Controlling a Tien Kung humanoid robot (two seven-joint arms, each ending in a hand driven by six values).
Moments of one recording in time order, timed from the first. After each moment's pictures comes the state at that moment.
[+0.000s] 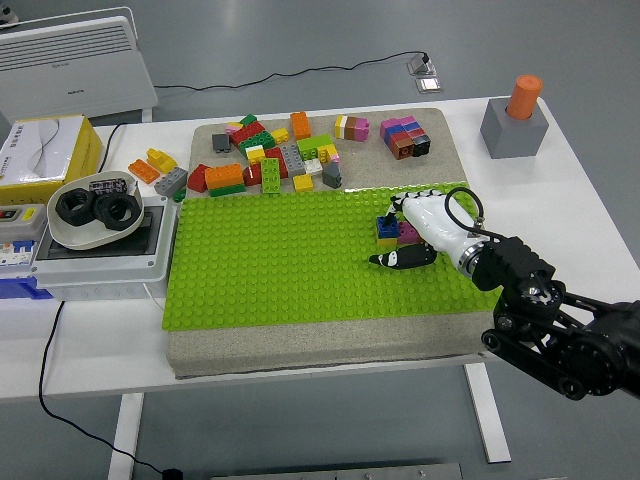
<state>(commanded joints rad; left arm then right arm) 0.00 0.03 -1.46 -0.18 2.12 -0.13 0.20 0.63 -0.26 0.54 1.13 -1.95 -0.20 -0.24</state>
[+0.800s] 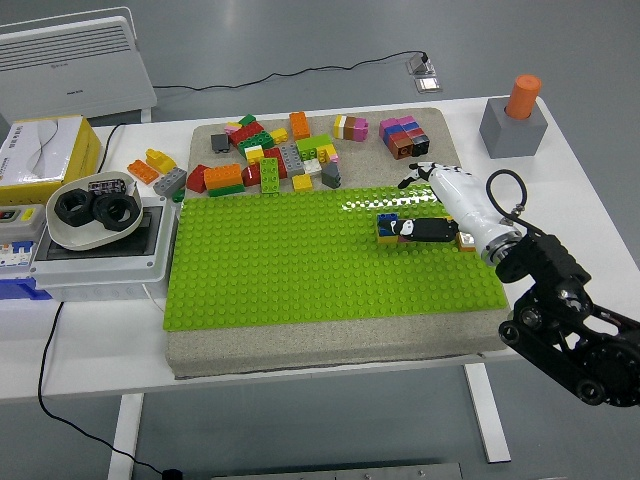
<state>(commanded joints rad) 0.00 0.03 -1.46 -0.18 2.11 -0.11 0.20 0.45 -0.28 0.77 1.30 -1.85 -0.34 -0.14</state>
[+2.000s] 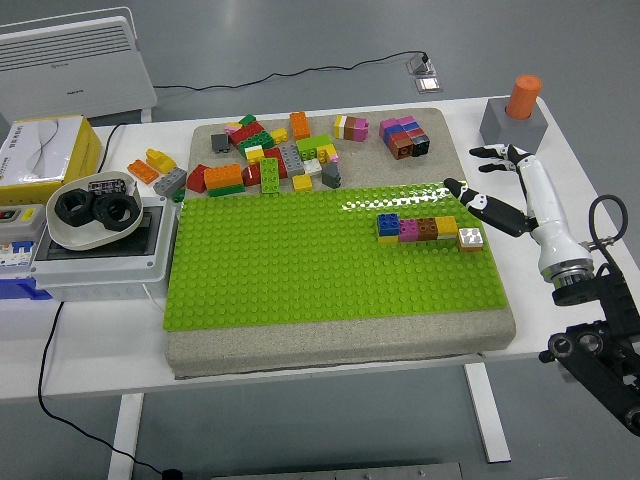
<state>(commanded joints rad) -0.05 0.06 -1.40 -0.18 2.10 -0.10 0.19 0.20 -0.28 1.06 1.43 -1.59 -0.50 0.11</state>
